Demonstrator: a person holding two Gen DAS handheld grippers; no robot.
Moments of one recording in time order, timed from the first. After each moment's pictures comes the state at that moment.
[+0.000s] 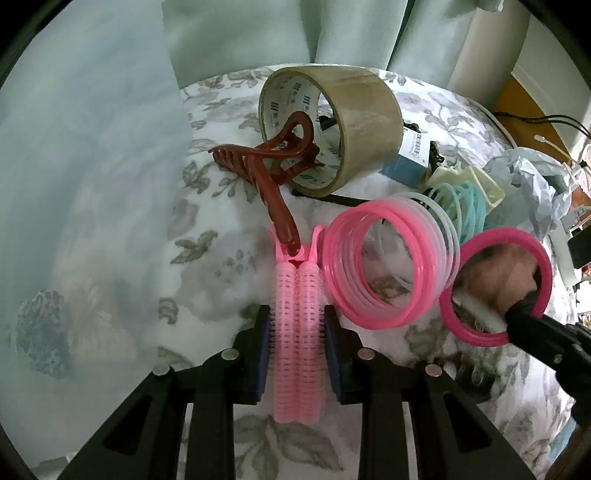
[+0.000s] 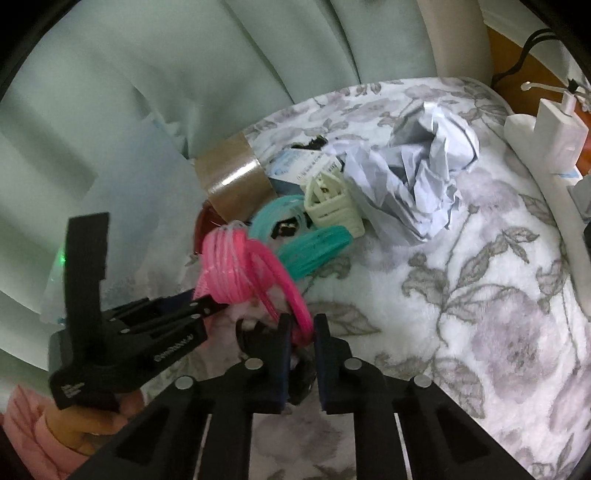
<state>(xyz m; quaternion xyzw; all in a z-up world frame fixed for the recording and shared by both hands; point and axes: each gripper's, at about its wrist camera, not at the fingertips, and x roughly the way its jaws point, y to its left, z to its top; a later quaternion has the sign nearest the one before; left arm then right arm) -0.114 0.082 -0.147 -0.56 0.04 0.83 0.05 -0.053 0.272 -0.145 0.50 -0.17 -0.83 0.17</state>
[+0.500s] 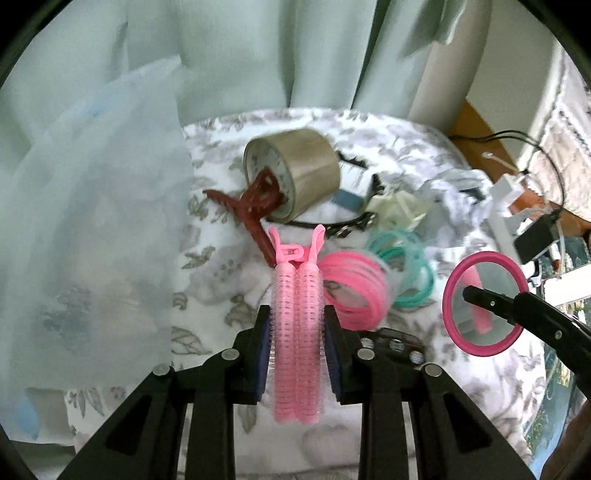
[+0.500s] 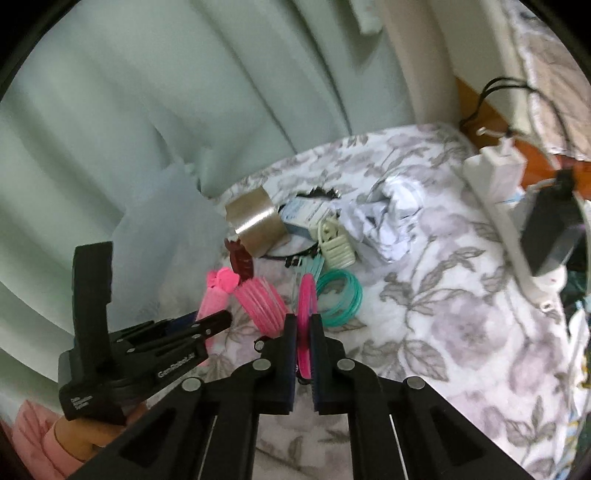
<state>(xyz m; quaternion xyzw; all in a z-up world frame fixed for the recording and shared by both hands) -0.071 0.091 -0.085 -0.51 0.03 0.86 0.08 -0.009 0.289 -0.086 0.44 -0.19 -0.87 0.14</state>
